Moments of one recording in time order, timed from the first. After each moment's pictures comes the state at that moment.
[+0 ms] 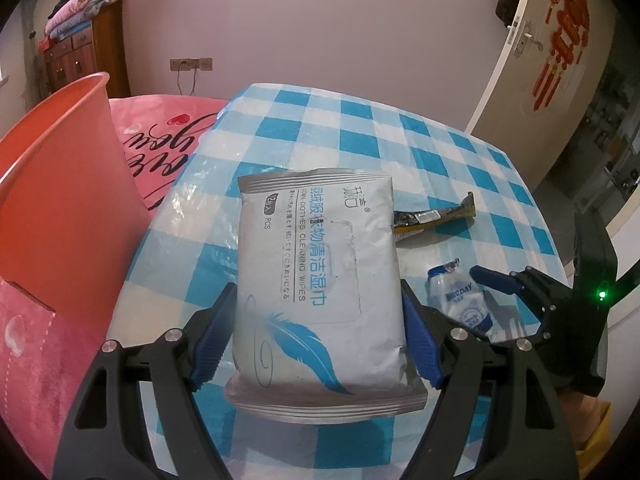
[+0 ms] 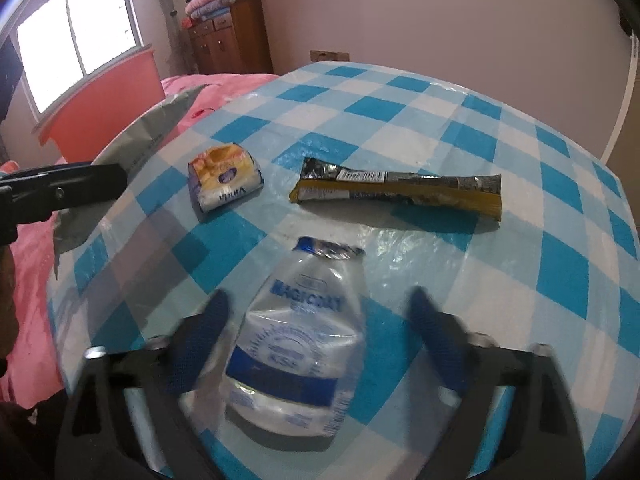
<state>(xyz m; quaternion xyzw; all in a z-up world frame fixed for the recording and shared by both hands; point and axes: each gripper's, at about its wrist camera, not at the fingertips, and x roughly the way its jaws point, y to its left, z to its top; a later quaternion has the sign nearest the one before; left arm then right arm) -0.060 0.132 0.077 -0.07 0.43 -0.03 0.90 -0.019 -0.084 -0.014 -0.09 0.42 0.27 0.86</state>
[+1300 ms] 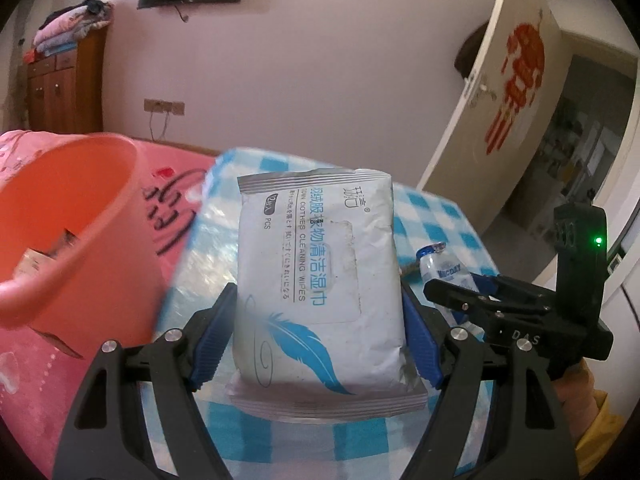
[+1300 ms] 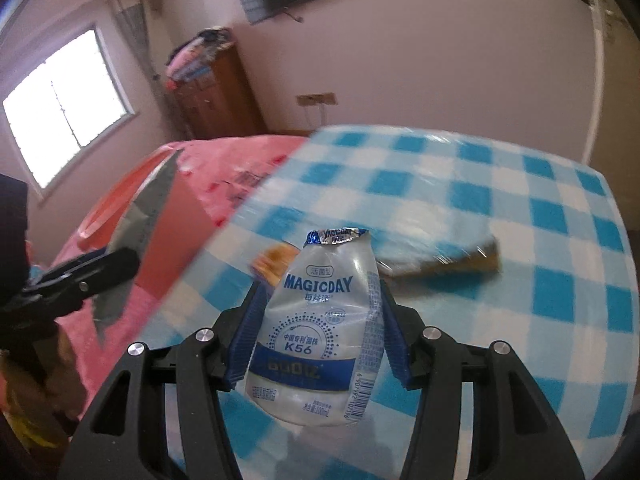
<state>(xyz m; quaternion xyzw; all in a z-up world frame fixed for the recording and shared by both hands) -0.094 0.198 0.139 -0.11 0.33 -0.10 0.93 -0.027 -0.051 0.087 0.03 0.38 0.28 0.88</state>
